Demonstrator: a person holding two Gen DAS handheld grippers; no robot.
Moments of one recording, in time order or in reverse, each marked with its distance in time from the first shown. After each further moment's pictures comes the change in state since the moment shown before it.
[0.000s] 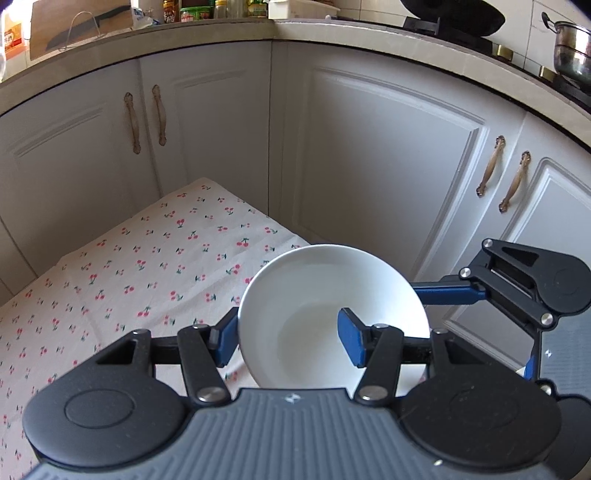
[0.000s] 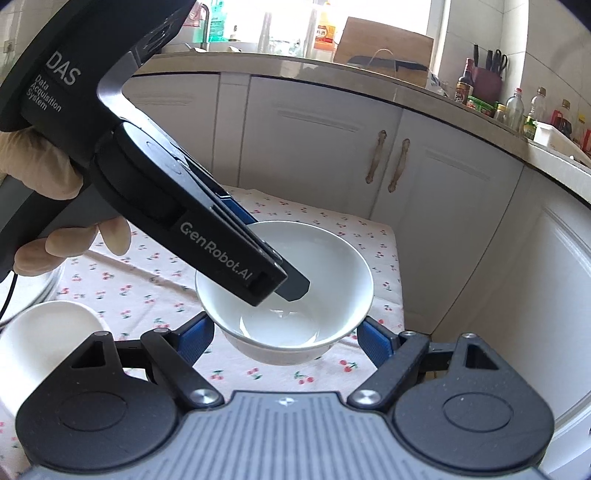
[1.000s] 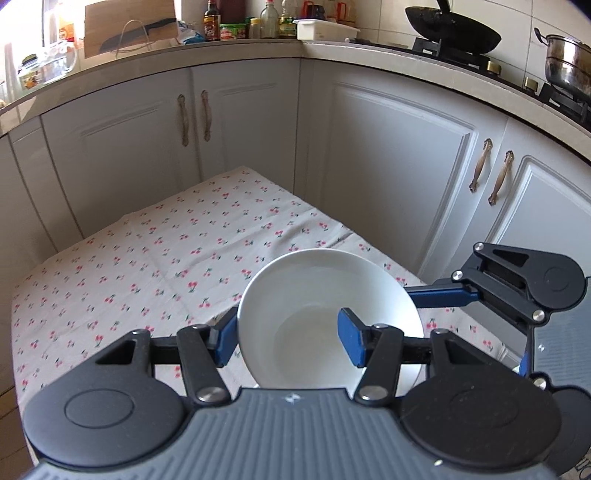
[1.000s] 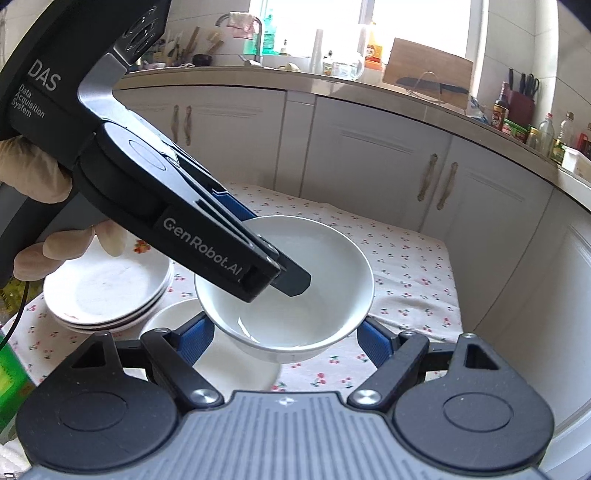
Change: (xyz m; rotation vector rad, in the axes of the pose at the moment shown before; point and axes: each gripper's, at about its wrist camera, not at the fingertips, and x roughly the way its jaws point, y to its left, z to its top) left arm -0.104 -0.004 -0.065 -0.058 -0.046 0.079; right arm -0.063 0.088 -0.002 -0.042 -0.029 0.098
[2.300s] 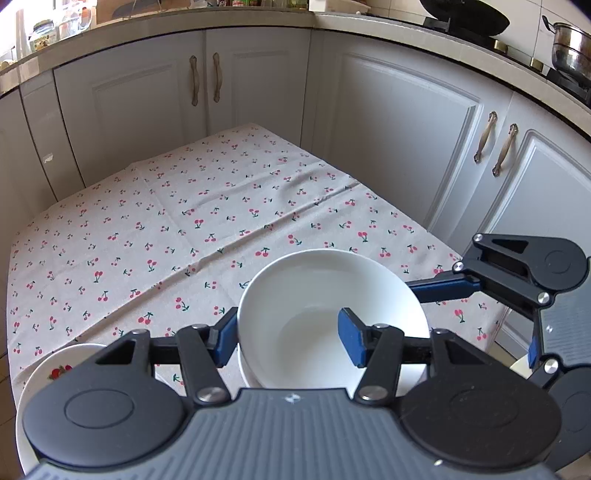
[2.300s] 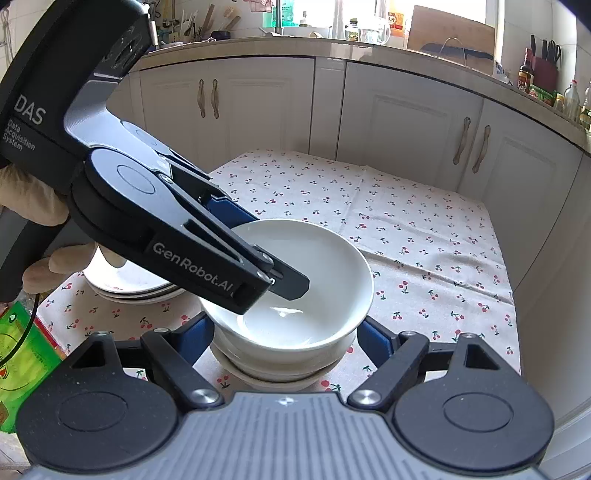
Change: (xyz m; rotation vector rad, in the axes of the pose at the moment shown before) left arm 0.003 0.011 -0.045 -0.038 0.077 -0.008; right arm 0.010 0.031 -0.020 0.049 0.094 0.097
